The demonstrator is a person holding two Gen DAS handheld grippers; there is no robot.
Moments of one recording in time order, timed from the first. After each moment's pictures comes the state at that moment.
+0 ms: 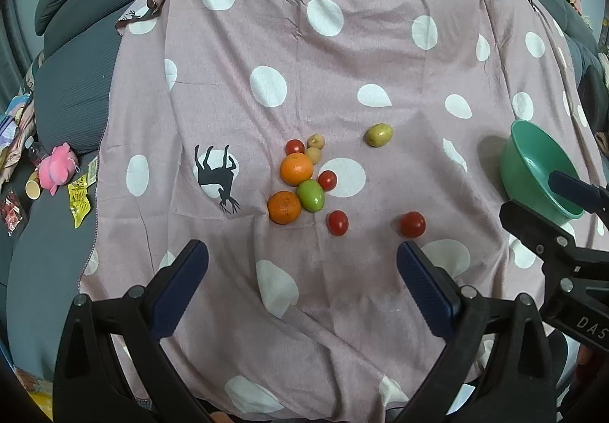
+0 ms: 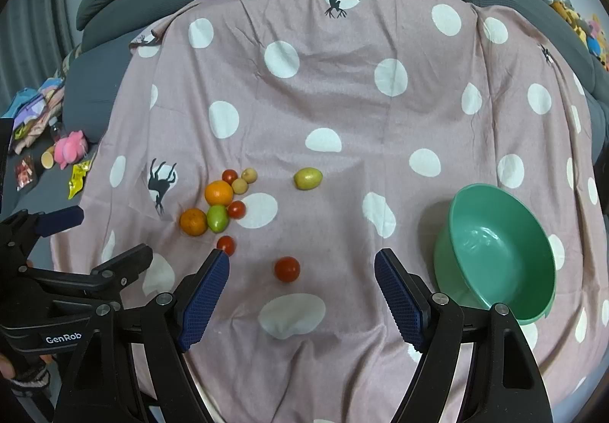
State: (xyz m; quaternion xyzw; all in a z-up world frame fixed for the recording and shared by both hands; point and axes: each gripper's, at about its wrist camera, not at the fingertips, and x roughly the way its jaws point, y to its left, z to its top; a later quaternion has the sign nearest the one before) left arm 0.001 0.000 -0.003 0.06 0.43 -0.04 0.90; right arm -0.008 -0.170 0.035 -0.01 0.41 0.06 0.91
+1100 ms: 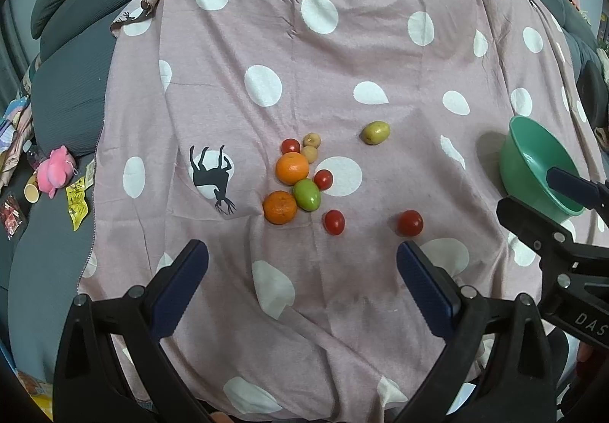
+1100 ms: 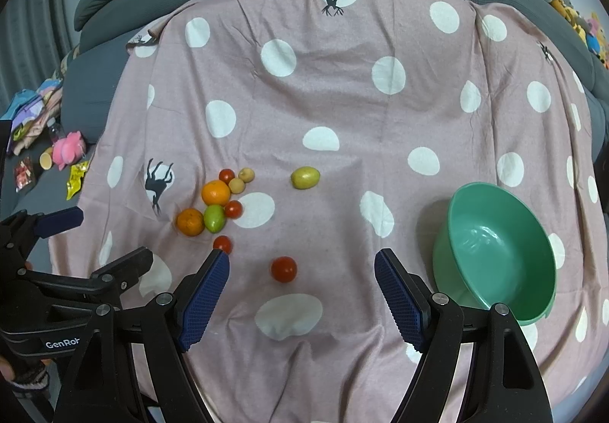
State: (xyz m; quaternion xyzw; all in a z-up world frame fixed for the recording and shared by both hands) left arm 0.002 -0.005 -0.005 0.06 0.43 -0.04 0.90; right arm -0.006 -0.172 0.031 -0.01 0.41 0.06 0.91
